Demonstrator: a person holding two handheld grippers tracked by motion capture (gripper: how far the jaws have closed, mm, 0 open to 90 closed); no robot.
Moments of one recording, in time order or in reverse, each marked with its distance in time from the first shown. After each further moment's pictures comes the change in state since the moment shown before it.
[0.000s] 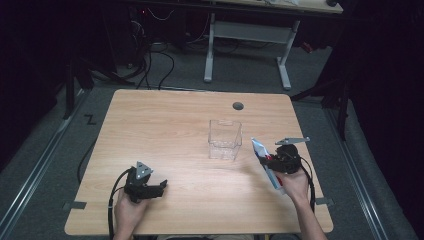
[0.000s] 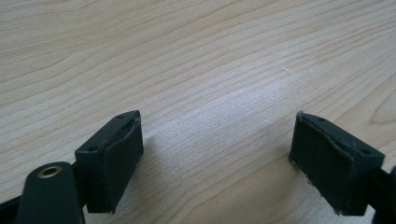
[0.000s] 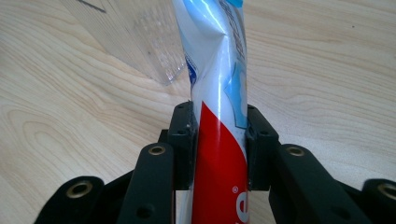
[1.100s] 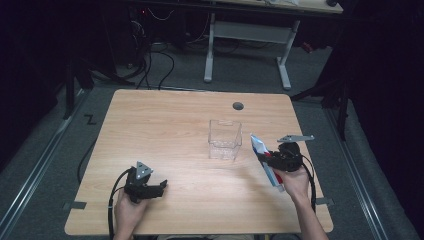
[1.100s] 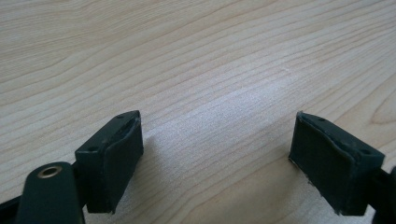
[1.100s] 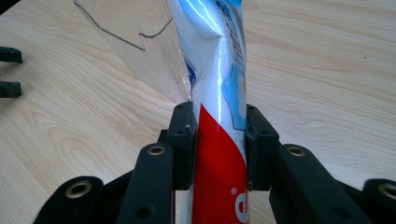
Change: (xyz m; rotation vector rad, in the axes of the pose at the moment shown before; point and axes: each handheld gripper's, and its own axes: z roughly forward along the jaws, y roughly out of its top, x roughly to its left) left arm 0.000 0.000 0.000 0.000 0.000 -0.001; right arm 0.006 0.009 -0.013 -0.077 0.069 0.003
